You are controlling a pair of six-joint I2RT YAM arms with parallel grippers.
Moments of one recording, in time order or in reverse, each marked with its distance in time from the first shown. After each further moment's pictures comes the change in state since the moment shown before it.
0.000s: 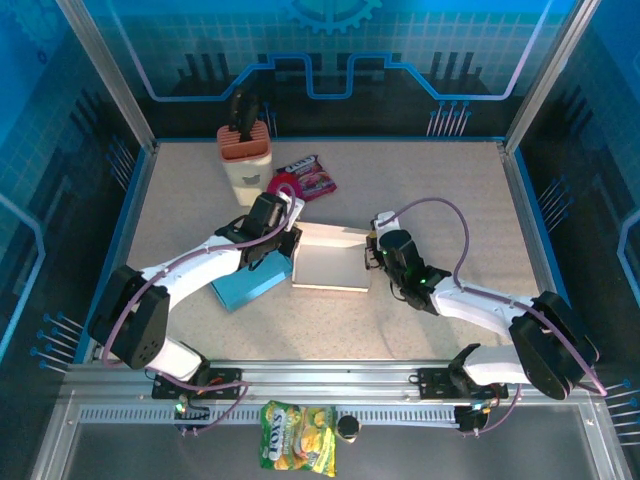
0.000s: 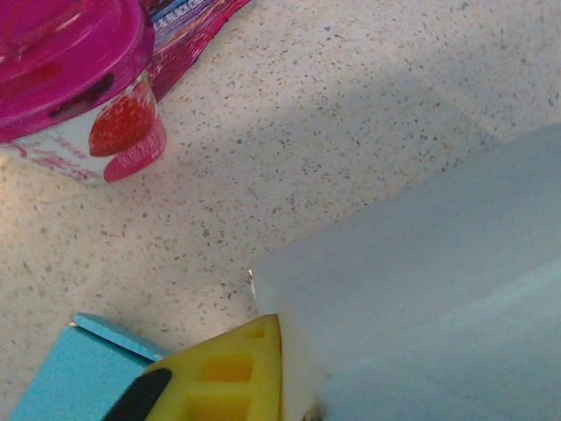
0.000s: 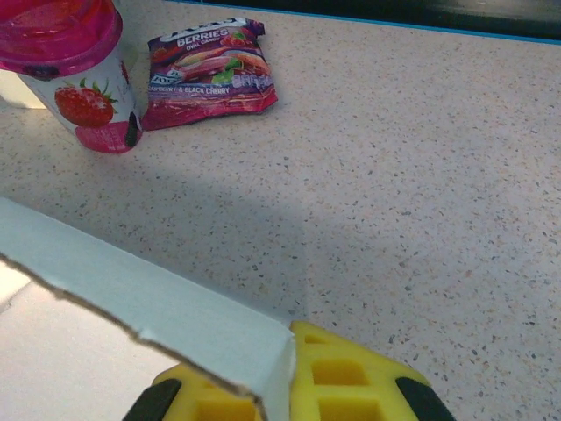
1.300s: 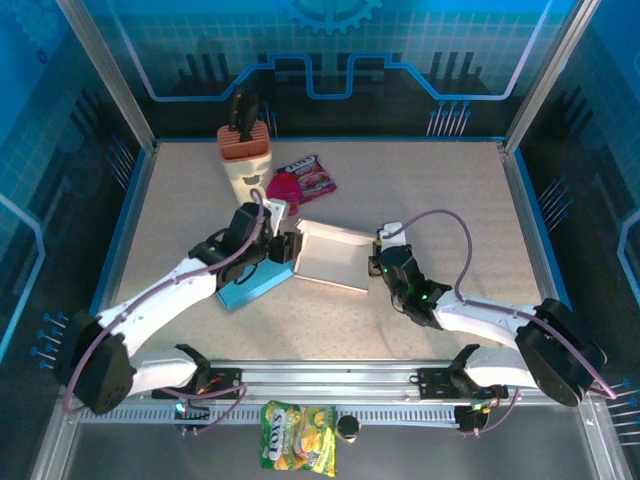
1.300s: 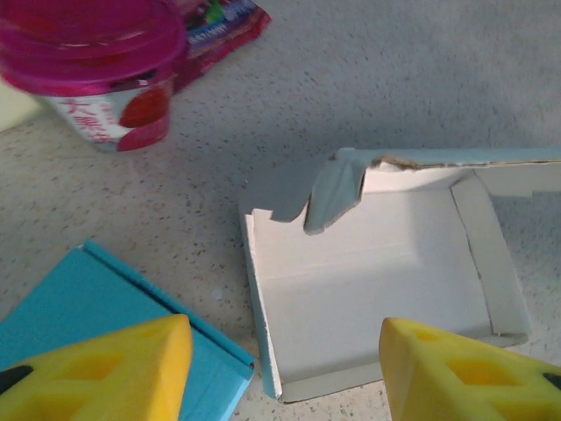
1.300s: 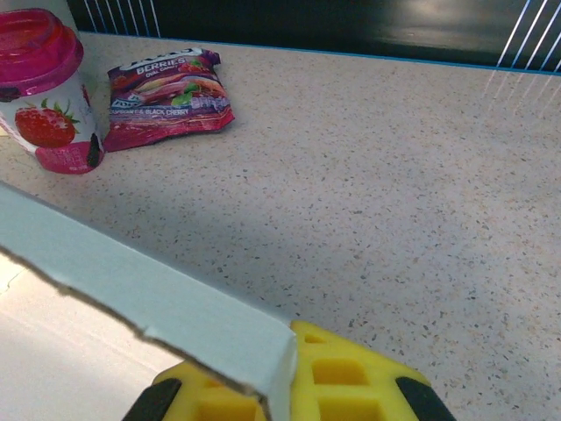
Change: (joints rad) left arm -0.038 -0.229 -0.062 -0.084 0.016 -0.196; right arm 0.074 -0.056 -0.109 0.102 0.198 0.029
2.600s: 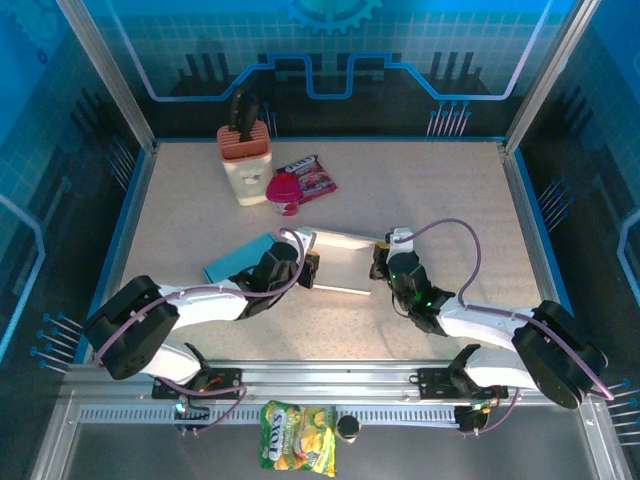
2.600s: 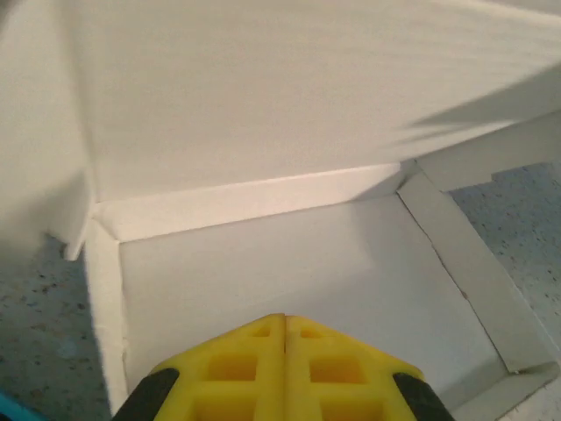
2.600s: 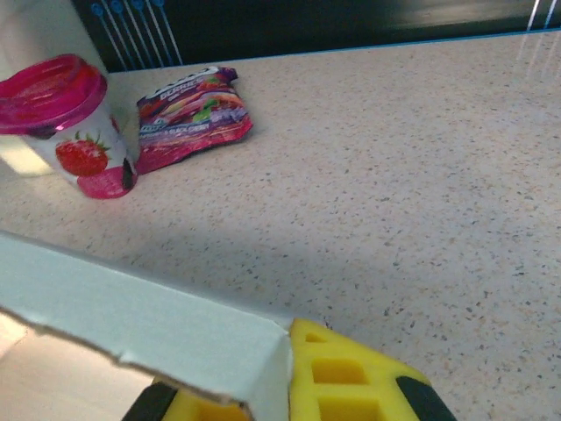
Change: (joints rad) left arm -0.220 0.177 -0.336 0.723 -0.150 -0.082; right arm -0.007 -0.016 -0.105 0.164 -0.067 0.121
